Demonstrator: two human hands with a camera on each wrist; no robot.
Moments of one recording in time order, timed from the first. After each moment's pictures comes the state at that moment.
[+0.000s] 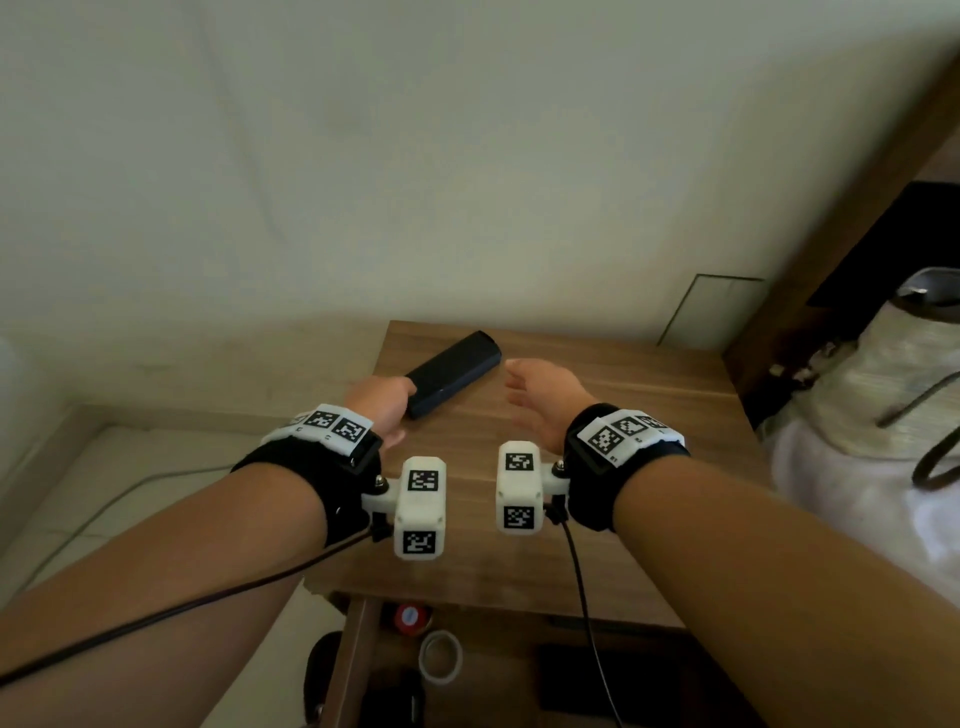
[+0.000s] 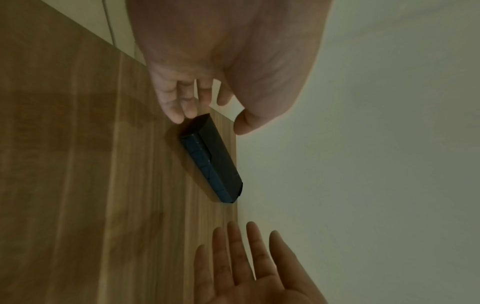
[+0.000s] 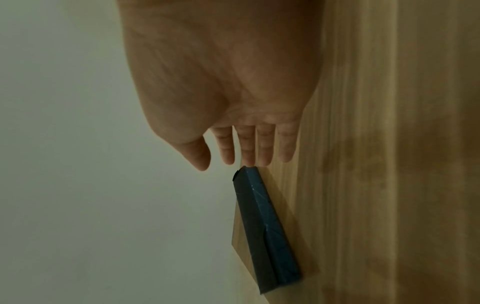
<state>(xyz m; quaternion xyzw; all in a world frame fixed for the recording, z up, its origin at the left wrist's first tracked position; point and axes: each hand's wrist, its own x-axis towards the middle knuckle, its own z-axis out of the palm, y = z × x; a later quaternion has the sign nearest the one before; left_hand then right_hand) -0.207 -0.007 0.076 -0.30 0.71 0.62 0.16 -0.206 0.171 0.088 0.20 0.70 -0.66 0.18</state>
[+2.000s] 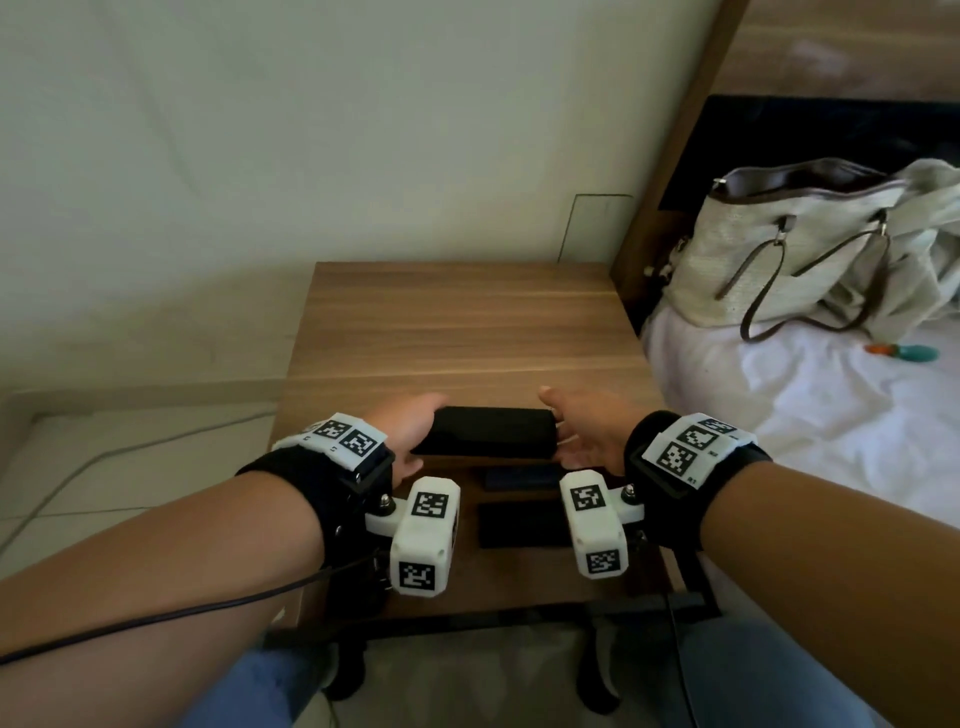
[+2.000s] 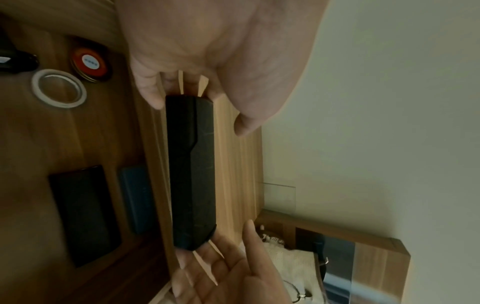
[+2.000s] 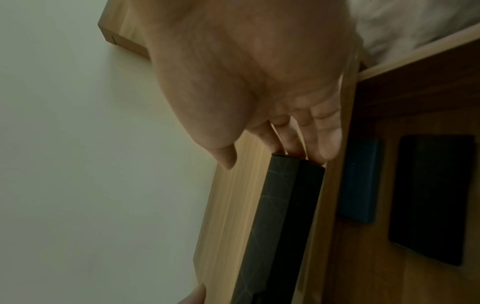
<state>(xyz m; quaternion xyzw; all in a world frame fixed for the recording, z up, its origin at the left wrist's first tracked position) -0.028 0.077 0.097 -0.24 0.73 0.56 0.30 0.000 0.269 0.101 0.34 0.73 -0.54 0.24</state>
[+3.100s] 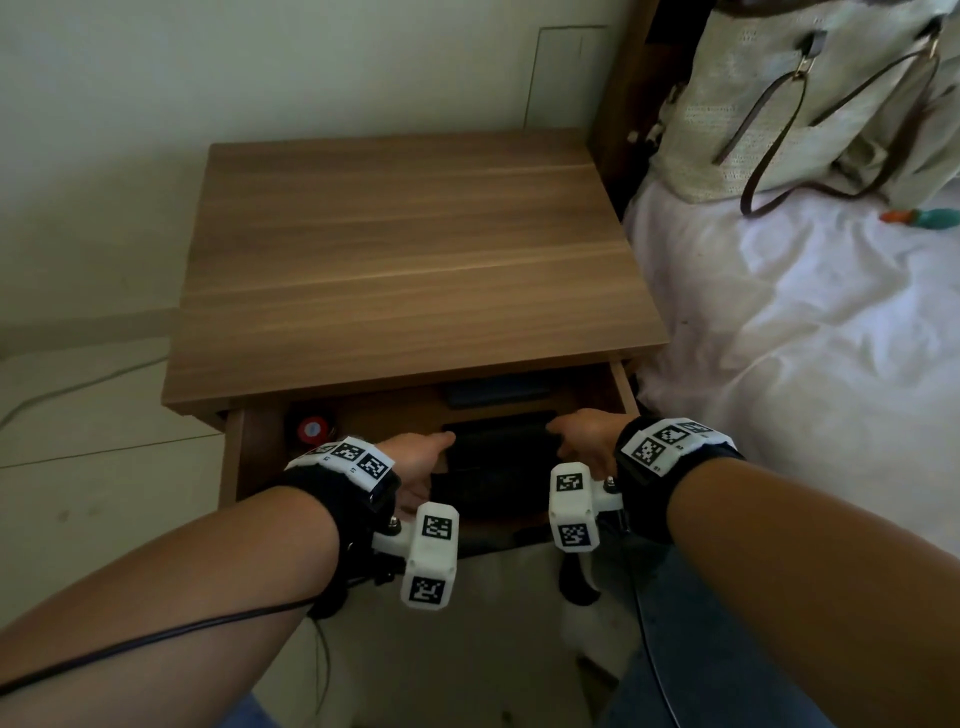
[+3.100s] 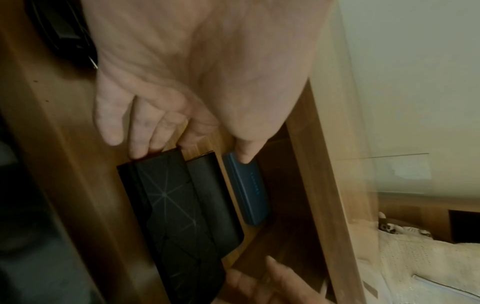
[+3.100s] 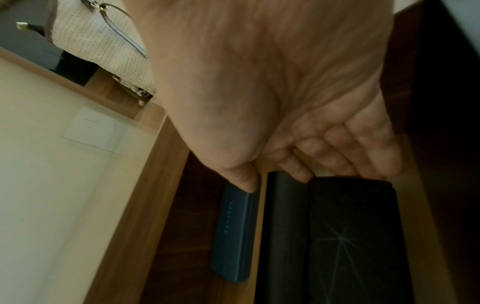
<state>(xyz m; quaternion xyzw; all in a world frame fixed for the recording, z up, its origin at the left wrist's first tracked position) 0.006 0.107 -0.062 -0.23 0.70 0.40 0.55 0.048 0.318 -0.035 0.37 0.72 -0.44 0.39</state>
